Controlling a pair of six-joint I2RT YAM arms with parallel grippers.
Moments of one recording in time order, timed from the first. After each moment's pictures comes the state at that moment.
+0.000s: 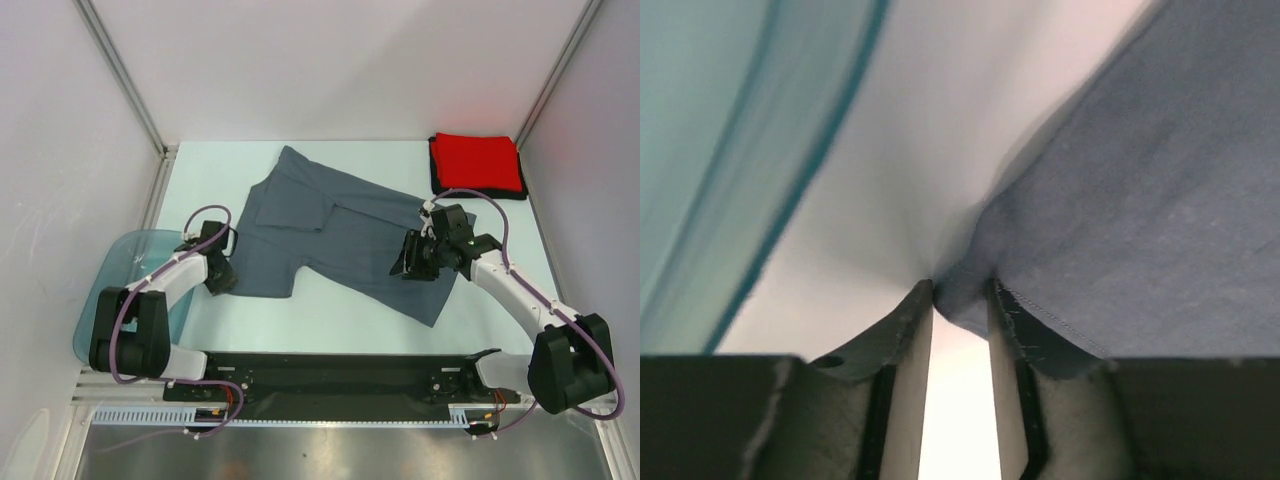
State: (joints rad) left arm -0.12 1.40 0.69 -0.54 -0.24 -0.68; right arm 0.33 1.25 0.85 -0.57 -0.35 0.51
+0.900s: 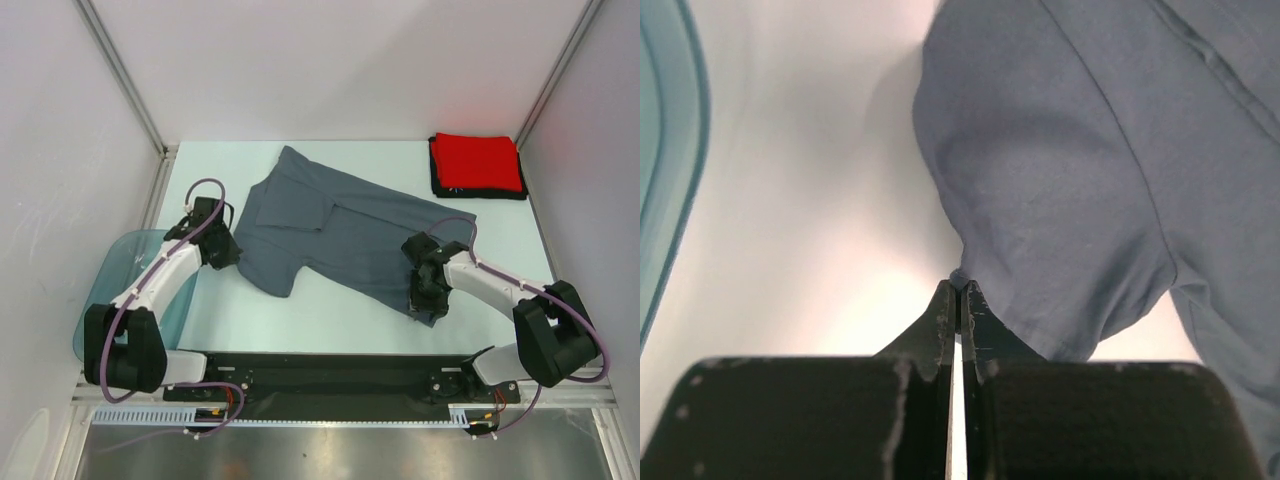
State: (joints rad) left arm -0.14 1.30 0.89 -0.62 -0.09 -0.63; right arm 0.50 1.40 0.79 -0.86 0.07 0.61
